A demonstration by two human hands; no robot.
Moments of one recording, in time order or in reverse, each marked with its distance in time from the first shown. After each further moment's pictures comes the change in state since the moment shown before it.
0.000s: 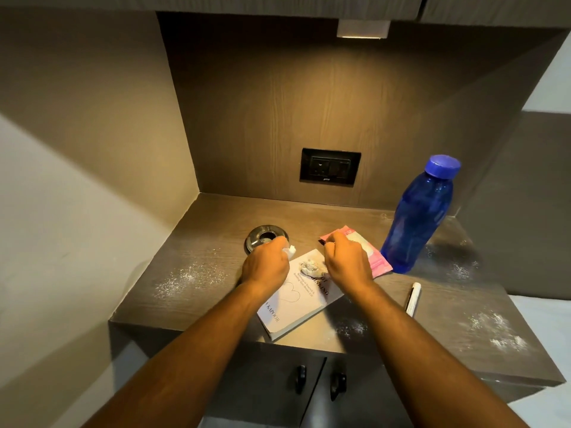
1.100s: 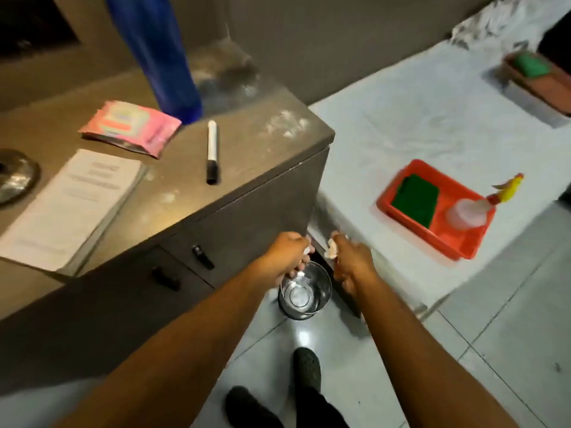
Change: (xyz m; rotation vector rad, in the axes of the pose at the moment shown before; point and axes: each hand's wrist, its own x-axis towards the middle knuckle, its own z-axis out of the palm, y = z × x) left_hand -0.235 0.161 0.197 -0.509 -1.225 -0.286; right_hand -0.325 0.222 -0.023 0.956 0.532 1.305
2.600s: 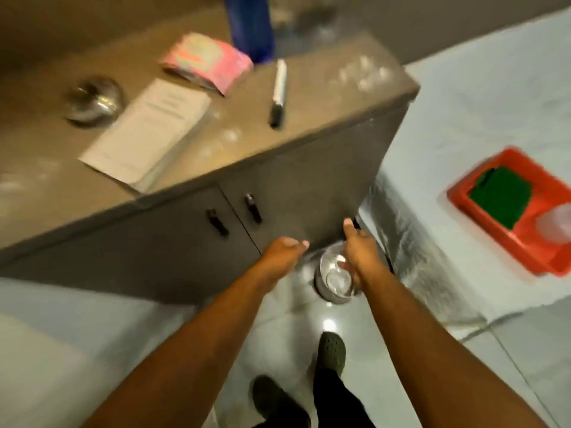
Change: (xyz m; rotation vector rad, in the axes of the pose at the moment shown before) left_hand -0.018 -0.115 -0.039 0.007 0.259 -0.026; right_hand 0.009 0.069 0.052 -0.174 -0.273 0.019
